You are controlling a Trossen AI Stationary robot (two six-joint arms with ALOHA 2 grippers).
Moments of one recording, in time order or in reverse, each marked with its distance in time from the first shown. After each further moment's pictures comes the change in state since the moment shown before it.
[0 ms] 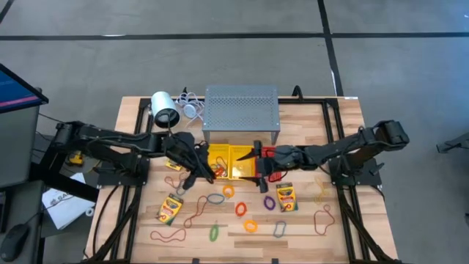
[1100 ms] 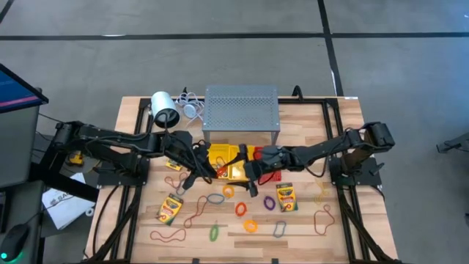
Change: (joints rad) left arm 0.001 0.007 0.002 0.110 0.000 0.034; right arm -0.014 0.162 0.170 0.050 -0.135 -0.075
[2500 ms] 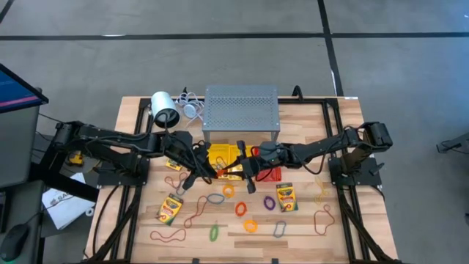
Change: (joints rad) left arm 0.000 0.000 0.000 -0.005 0.000 0.019; right arm -0.035 0.015 0.022 0.001 -0.030 0.014
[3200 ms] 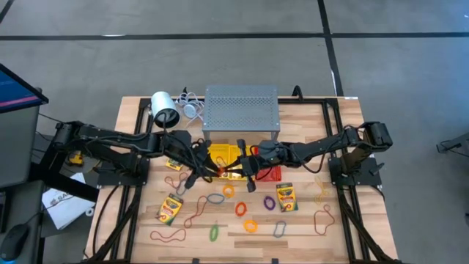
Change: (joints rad) left arm 0.000 0.000 0.000 0.057 -0.049 -0.003; right arm -0.009 -0.001 0.000 -0.027 0.000 -0.008
